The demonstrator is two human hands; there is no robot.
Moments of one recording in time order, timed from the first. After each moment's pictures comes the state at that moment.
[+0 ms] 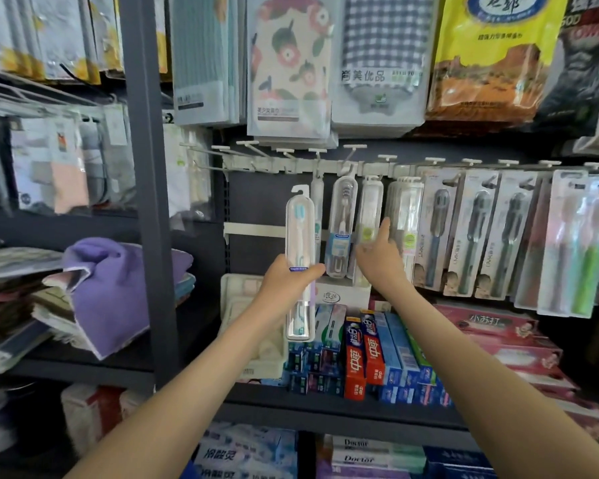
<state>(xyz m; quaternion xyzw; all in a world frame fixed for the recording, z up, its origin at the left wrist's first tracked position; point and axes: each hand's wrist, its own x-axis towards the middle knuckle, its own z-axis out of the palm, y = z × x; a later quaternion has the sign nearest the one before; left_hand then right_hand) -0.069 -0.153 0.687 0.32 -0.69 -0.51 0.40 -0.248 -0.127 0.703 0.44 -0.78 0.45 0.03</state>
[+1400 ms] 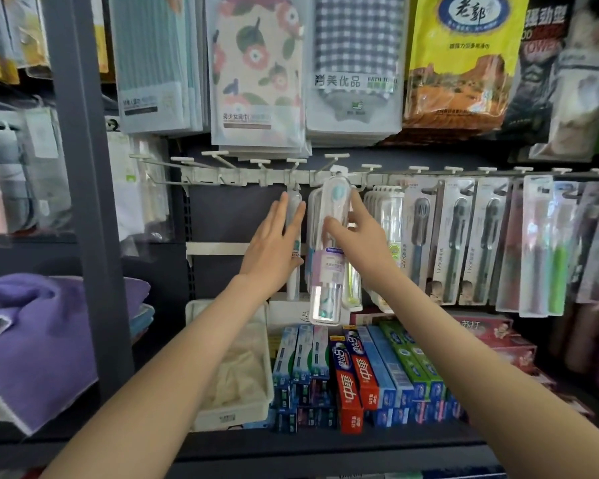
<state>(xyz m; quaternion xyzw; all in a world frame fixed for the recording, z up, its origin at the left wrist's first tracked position) -0.114 -0.245 0.725 0.25 -0.90 0.07 0.34 -0.217 -0.122 0.752 0.49 -0.62 0.61 0.01</state>
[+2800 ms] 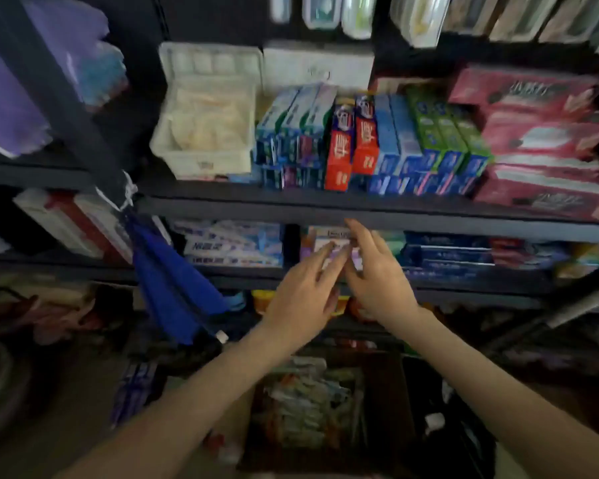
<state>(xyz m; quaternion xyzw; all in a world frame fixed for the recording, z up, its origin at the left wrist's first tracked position) -0.074 -0.038 0.407 0.21 -0.94 -0.10 0.25 -0.204 0.027 0.439 0.57 -0.74 0.34 -0.08</state>
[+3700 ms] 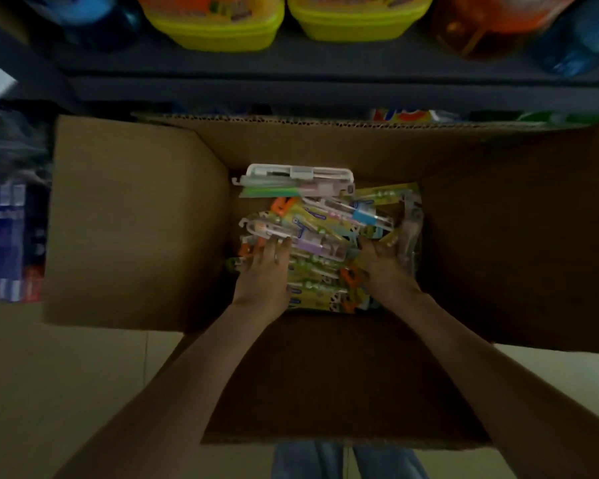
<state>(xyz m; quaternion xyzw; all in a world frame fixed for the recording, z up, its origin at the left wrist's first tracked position) -0.020 0.026 -0.169 0.43 -0.81 -0.25 -0.31 -0.199 0.123 -0.213 0.45 -0.79 -0.03 -0.42</state>
